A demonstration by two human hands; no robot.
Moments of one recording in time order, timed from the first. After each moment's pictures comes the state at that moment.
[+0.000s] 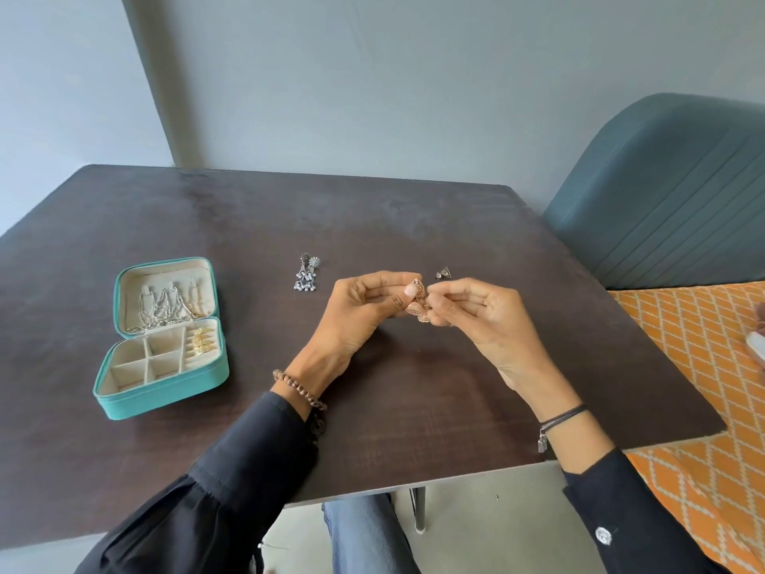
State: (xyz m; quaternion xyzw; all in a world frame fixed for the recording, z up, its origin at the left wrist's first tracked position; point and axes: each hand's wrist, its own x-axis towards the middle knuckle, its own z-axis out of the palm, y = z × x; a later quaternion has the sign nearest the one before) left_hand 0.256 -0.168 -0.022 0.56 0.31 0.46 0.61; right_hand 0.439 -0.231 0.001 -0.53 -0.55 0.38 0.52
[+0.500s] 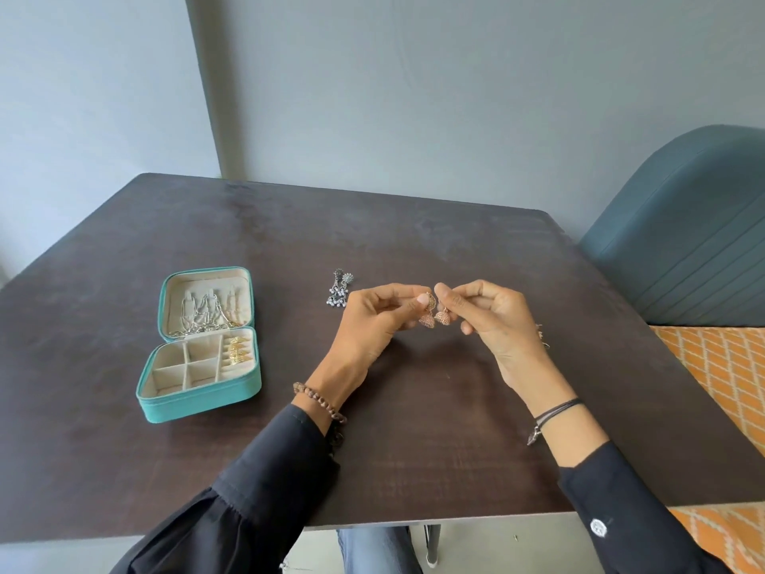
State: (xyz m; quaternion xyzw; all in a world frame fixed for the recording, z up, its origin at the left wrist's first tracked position) left_hand 0.244 -0.155 -0.024 0.53 0.36 0.49 0.58; right_hand 0.419 -0.182 0.001 -0.54 -0.50 0.41 0.54
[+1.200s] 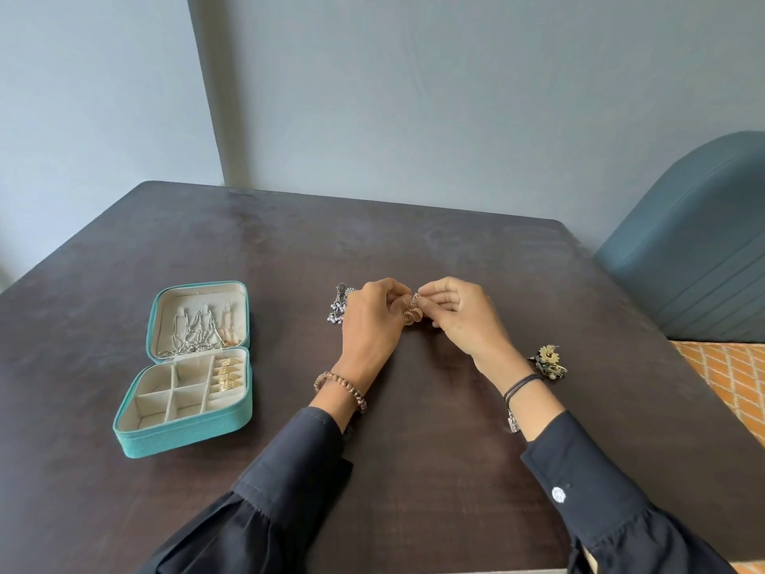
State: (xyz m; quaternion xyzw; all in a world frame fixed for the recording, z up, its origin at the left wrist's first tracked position) left_hand 0.255 -0.109 -0.029 0.64 0.55 0.45 0.29; right_hand 0.406 -0.107 -0.029 -0.61 -0.59 0.30 0.44
